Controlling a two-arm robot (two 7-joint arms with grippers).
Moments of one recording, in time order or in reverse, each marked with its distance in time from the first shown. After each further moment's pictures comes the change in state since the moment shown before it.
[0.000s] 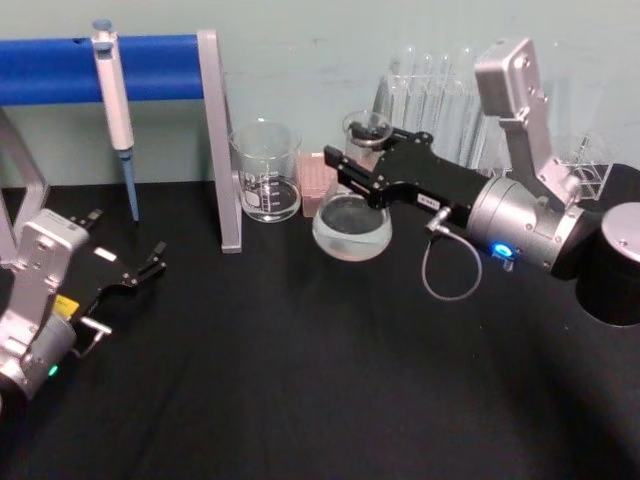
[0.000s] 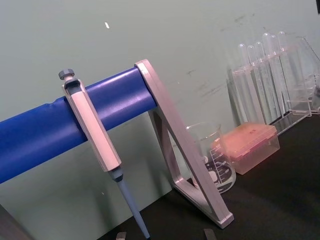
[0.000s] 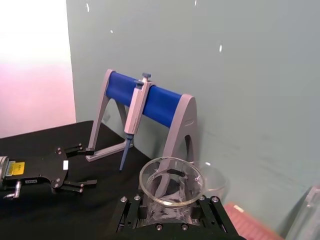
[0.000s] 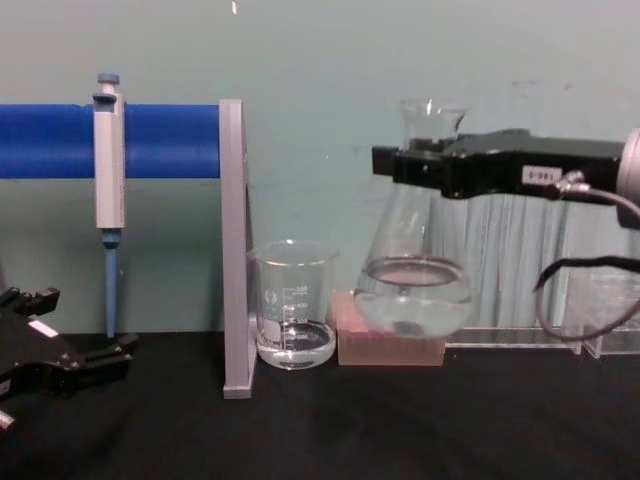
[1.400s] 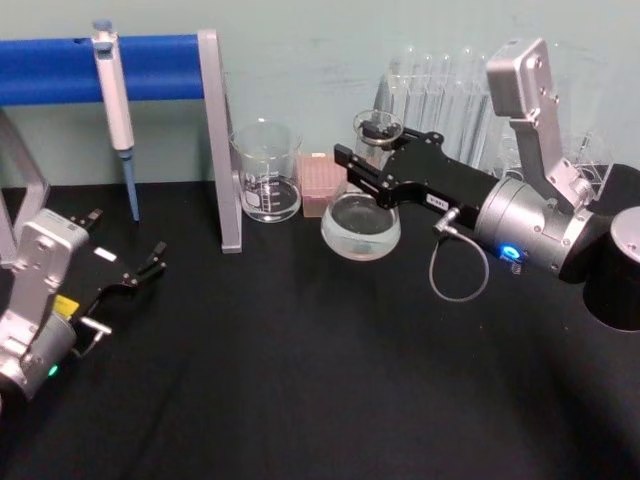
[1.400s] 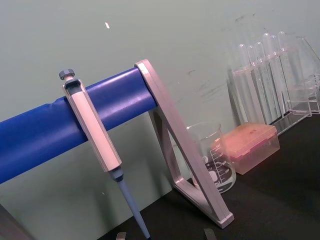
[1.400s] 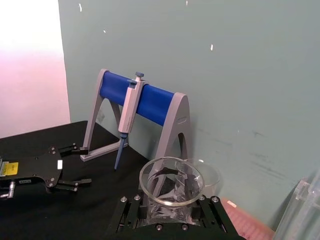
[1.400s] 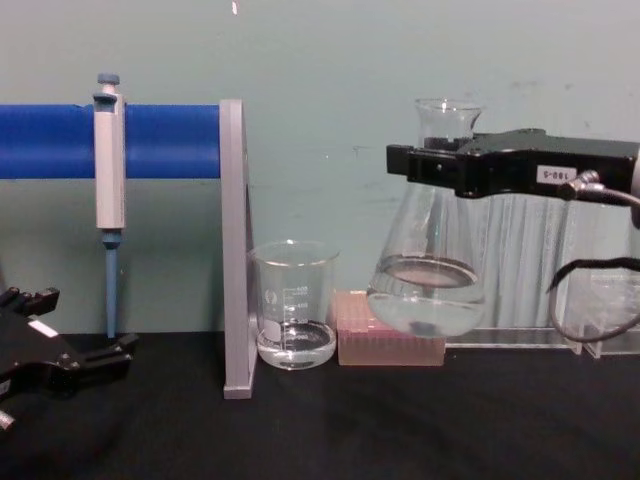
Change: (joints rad) left arm 0.000 0.000 0.000 0.000 0.000 0.000 0.000; right arm -0.013 0.022 0.002 -0.019 0.018 0.001 -0.031
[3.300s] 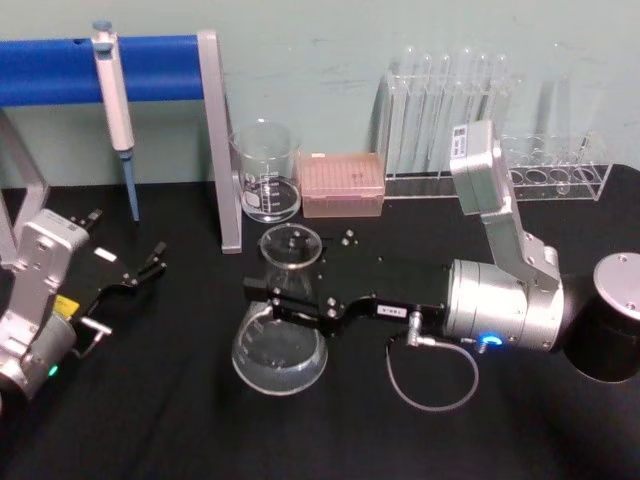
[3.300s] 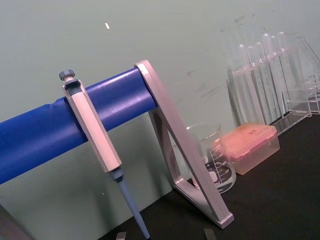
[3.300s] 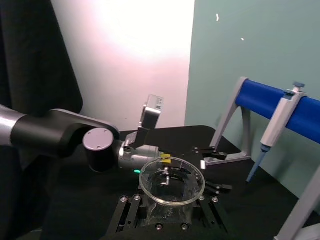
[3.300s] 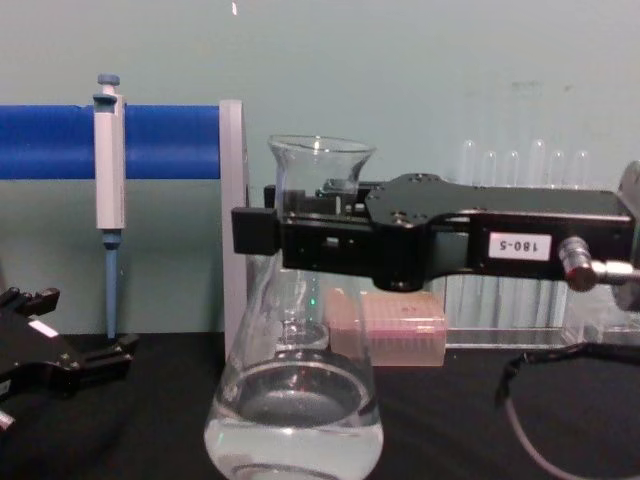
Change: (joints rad) left arm 0.000 0.000 0.000 0.000 0.000 0.000 0.000; right arm -0.015 0.129 -0.197 -0.133 0.174 -0.066 0.277
